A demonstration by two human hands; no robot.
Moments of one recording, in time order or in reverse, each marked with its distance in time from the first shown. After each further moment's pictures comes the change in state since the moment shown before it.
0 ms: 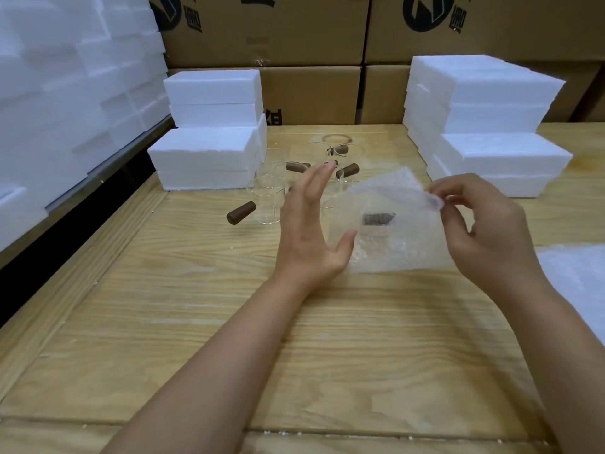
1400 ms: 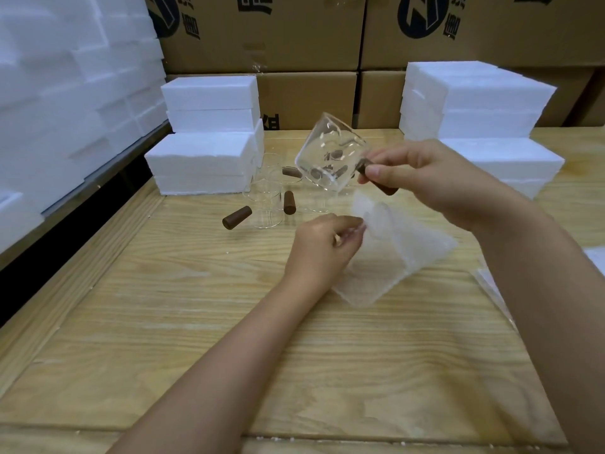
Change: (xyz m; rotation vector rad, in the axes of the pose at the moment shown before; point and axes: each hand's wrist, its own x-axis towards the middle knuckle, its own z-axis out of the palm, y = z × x) left_hand 0.004 0.015 0.016 -0.043 -0.055 -0.199; right_hand 0.076 -0.037 0.002 0.377 -0.532 0.294
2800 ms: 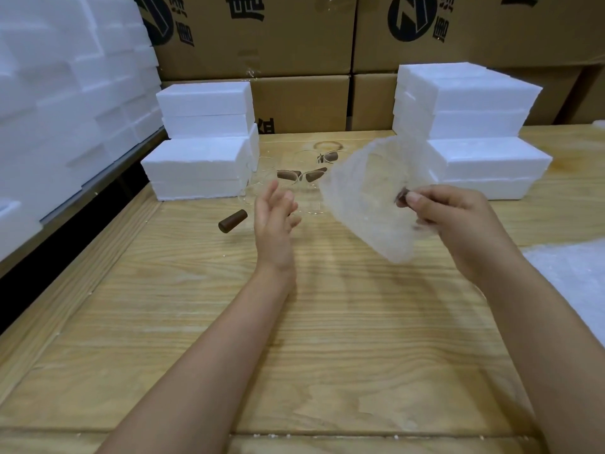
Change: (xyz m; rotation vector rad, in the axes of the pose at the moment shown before) left_hand 0.013 0.000 -0.023 -0.804 0.274 -0.594; right_hand -0.043 0.046 0.007 0.321 0.368 0.141
